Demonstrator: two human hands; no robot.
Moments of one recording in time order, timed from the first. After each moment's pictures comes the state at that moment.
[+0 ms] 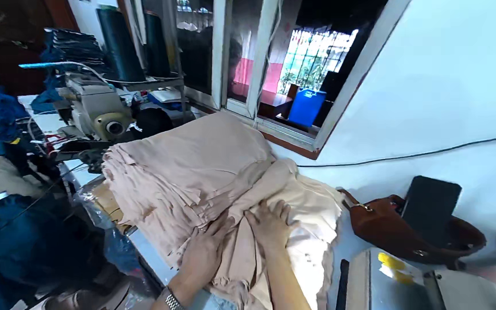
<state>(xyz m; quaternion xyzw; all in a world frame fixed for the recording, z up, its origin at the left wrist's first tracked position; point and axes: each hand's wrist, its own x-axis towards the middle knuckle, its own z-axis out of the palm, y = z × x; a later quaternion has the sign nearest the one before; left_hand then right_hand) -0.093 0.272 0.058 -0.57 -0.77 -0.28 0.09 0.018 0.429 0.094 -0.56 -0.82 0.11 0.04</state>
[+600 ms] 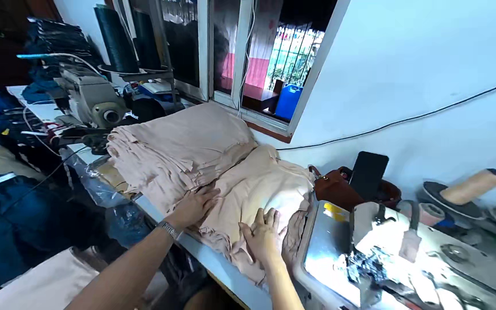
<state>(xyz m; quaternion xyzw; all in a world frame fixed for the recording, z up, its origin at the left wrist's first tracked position) -0.104 0.256 0.088 -0.62 -0.76 -0.19 -0.08 0.138 0.330 0.093 -0.52 -0.83 0.17 0.02</state>
